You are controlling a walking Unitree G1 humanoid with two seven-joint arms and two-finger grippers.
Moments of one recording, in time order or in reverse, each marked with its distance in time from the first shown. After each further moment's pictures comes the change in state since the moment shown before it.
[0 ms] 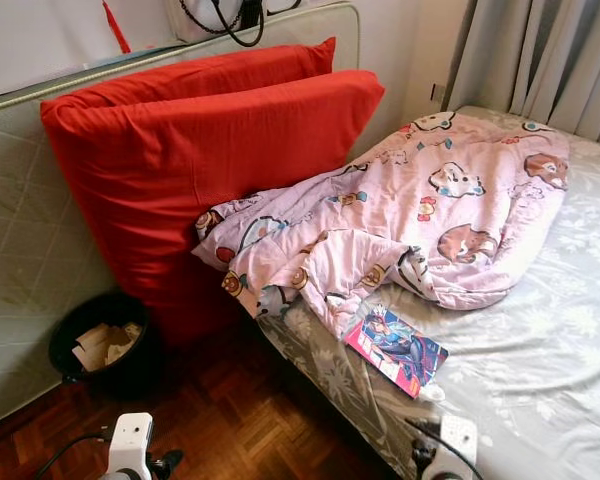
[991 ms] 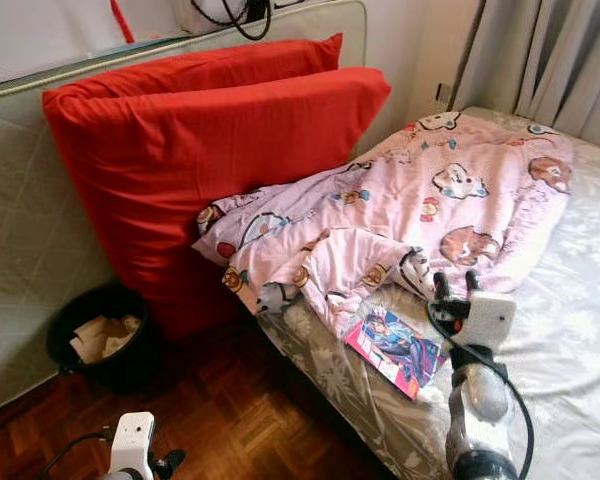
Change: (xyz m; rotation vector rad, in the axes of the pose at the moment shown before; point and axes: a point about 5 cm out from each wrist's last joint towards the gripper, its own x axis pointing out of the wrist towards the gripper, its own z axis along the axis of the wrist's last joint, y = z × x) left arm 0.000 -0.002 0.000 -0.006 0.004 -0.004; right arm -0.024 0.025 0.164 -0.112 -0.909 0.187
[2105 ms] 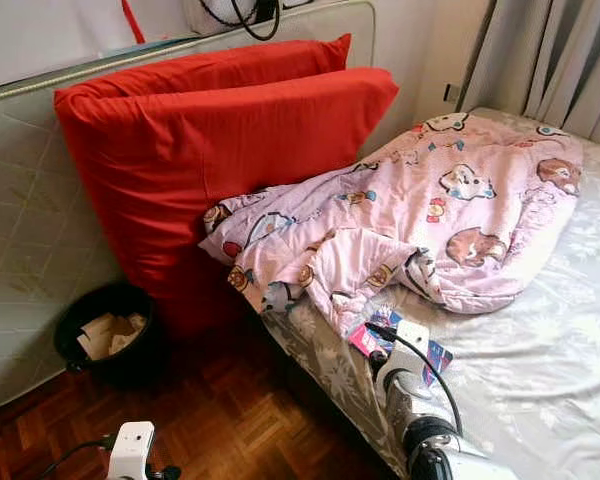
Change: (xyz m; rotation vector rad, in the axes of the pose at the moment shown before) left arm -0.001 0.003 -0.008 0.025 0.110 -0.002; right arm -0.006 0.063 -0.072 0.198 0.854 -0.113
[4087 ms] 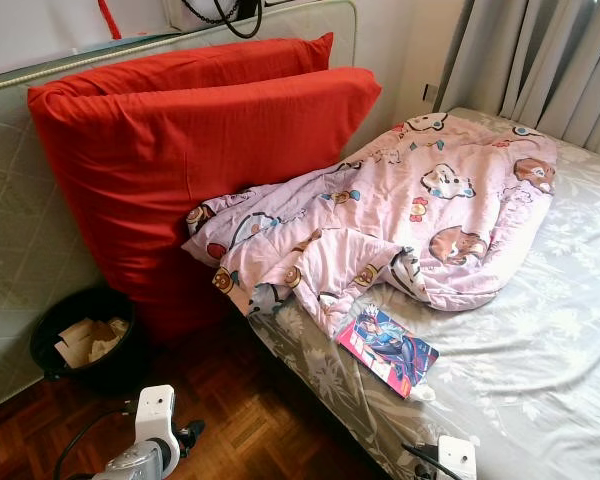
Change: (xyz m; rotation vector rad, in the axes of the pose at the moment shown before) left arm 0.007 -0.035 0.043 -0.099 -0.163 0.008; right arm -0.047 -0.099 -0.126 -0.138 0.124 -0.140
